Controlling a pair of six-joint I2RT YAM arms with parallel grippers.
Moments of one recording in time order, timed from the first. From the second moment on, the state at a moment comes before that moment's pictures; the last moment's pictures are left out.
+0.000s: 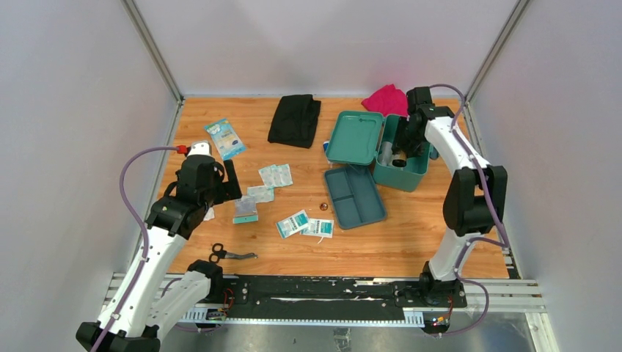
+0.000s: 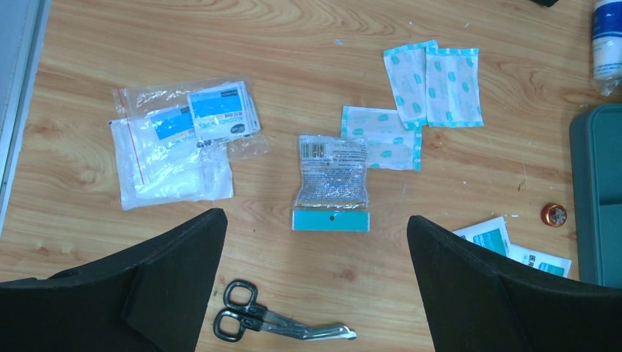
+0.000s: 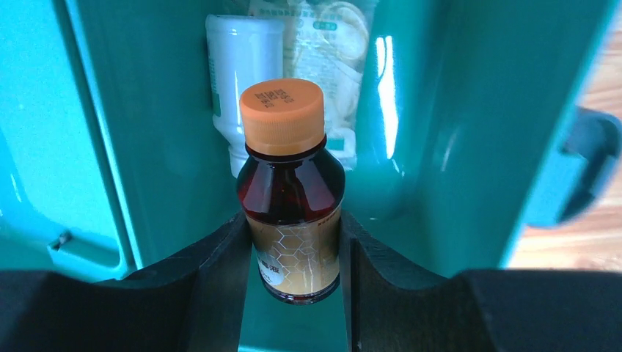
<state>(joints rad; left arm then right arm) -0.29 0.78 0.89 -0.81 -0.31 -0.39 0.12 1.77 1.54 -0.86 0.05 0.35</state>
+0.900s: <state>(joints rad) -0.29 0.80 0.88 -0.79 -0.29 -0.37 0.11 1.85 1.60 -0.83 0.07 0.34</state>
